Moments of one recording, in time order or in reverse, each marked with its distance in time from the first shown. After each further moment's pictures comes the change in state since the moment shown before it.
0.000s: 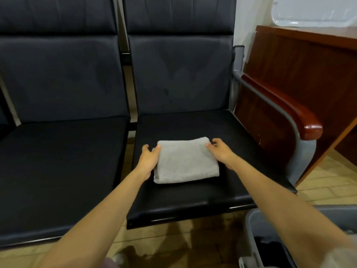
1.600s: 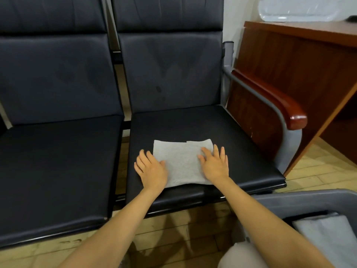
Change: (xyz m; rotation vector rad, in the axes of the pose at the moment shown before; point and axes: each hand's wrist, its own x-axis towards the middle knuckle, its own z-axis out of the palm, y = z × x) left_hand -0.046 -0.046 0.036 0.853 0.347 0.372; right_hand -0.048 0.042 0.038 -0.649 0.168 -0.106
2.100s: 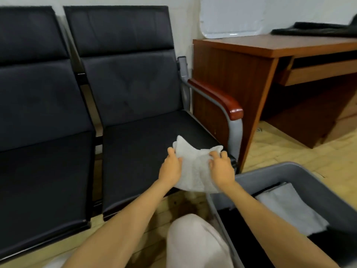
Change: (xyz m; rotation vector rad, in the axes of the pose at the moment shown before) left_hand -0.086 0.120 -0.026 -0.386 -0.412 0.298; right_hand -0.106 0.101 -0.053 0.166 0.327 0.138
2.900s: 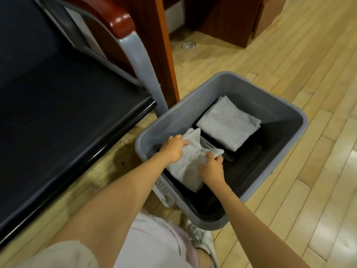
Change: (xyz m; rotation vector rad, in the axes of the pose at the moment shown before) left_hand -0.001 0.004 0.279 0.618 -0.850 0.313; right_hand -0.141 0.206 0.068 0.375 -0.190 0.766
